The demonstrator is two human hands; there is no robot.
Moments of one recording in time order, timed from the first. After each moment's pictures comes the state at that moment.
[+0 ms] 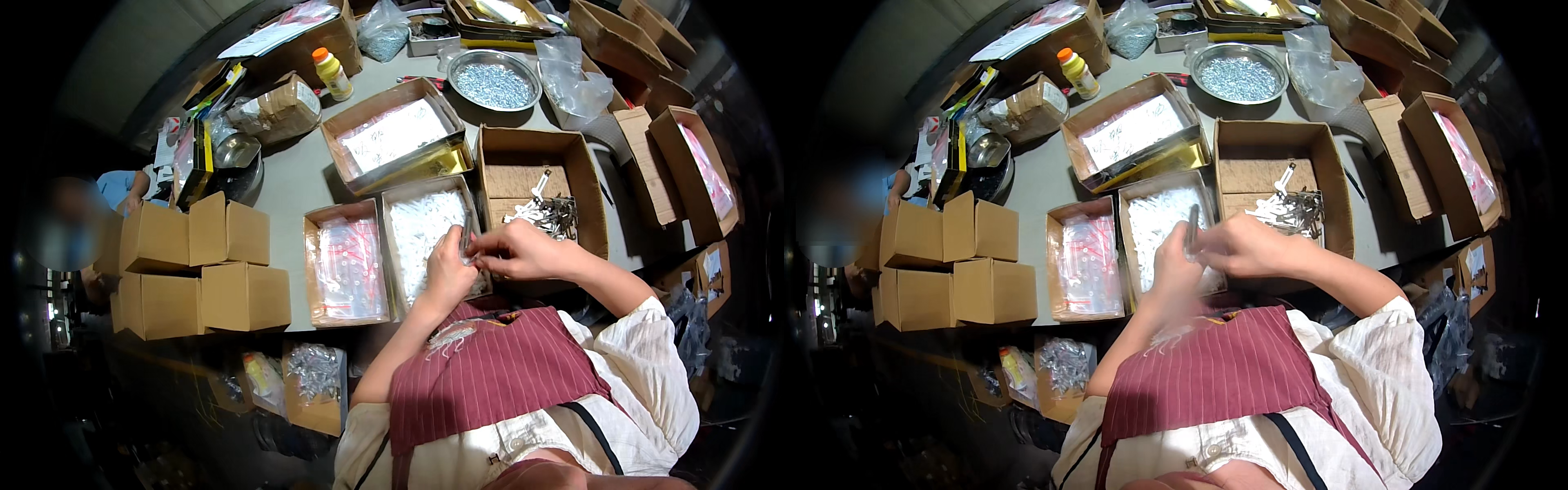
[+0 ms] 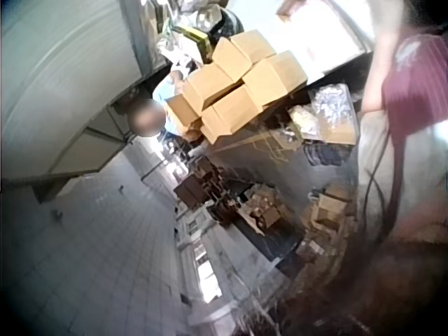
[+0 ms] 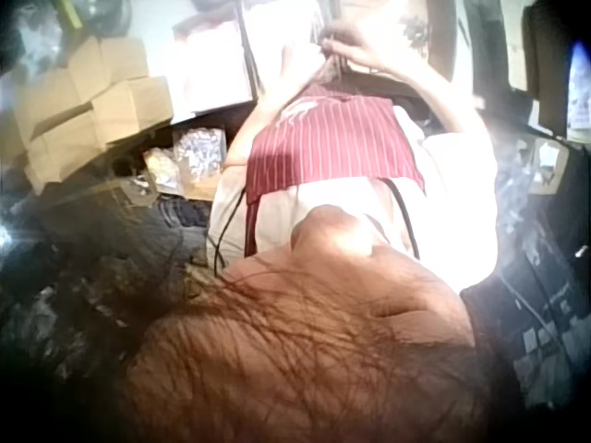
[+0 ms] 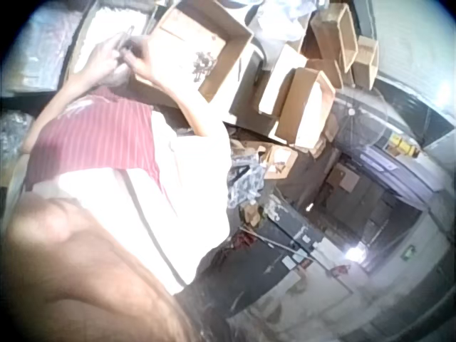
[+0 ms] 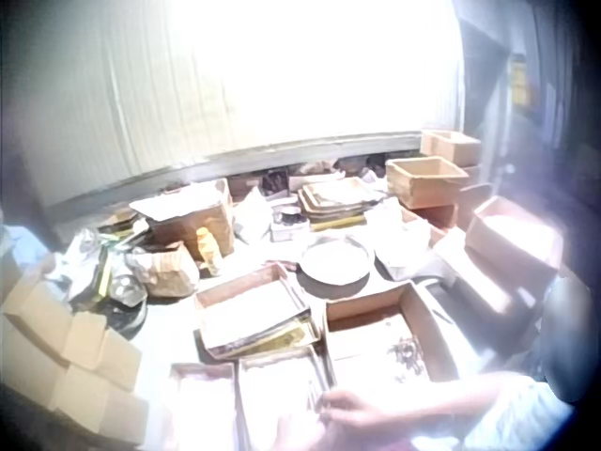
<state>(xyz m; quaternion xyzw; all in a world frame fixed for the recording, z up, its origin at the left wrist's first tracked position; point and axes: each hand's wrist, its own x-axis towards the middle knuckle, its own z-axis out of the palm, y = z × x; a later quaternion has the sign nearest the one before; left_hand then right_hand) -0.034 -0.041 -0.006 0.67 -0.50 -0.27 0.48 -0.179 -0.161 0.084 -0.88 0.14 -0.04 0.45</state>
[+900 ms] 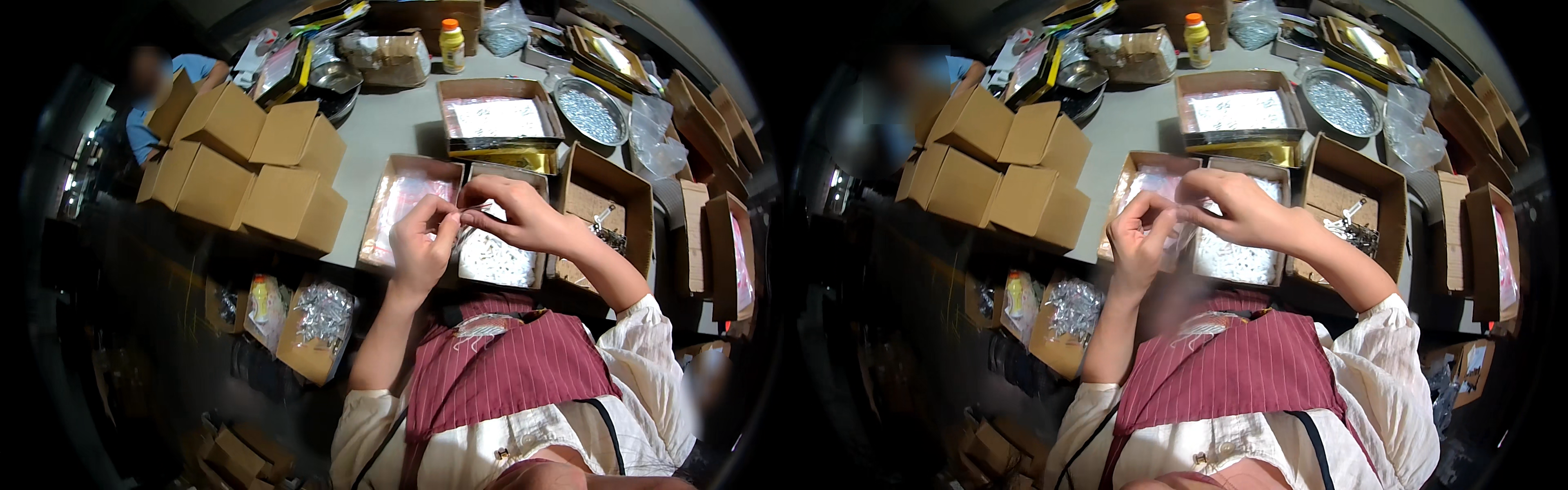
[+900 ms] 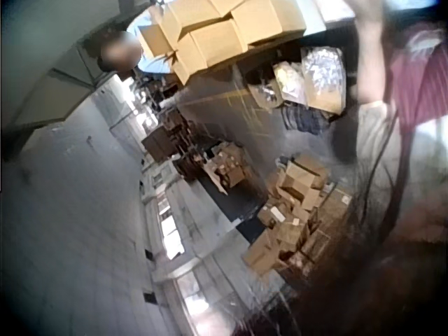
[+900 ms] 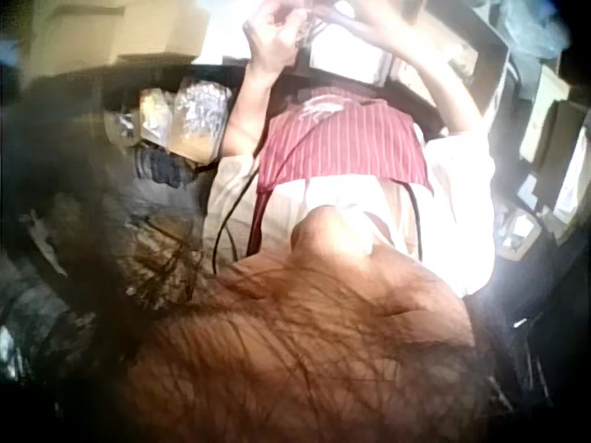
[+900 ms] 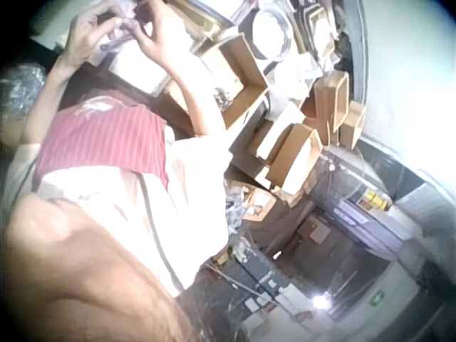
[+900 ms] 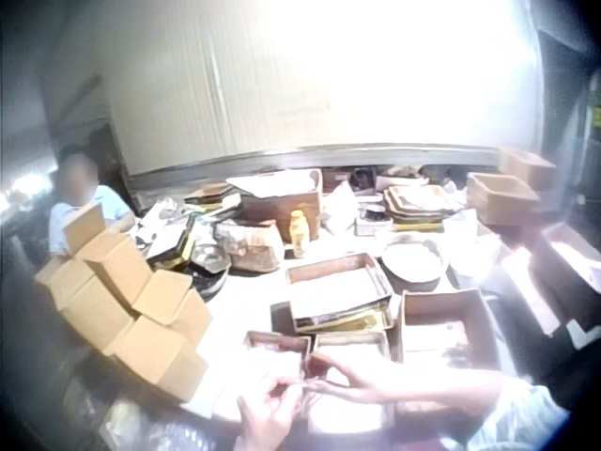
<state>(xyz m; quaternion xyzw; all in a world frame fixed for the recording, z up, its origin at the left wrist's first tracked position) 0.054 0.060 0.075 0.64 -0.38 -0.15 0.65 -0.053 -0.117 0.113 -0.90 -0.05 -0.14 0.41</state>
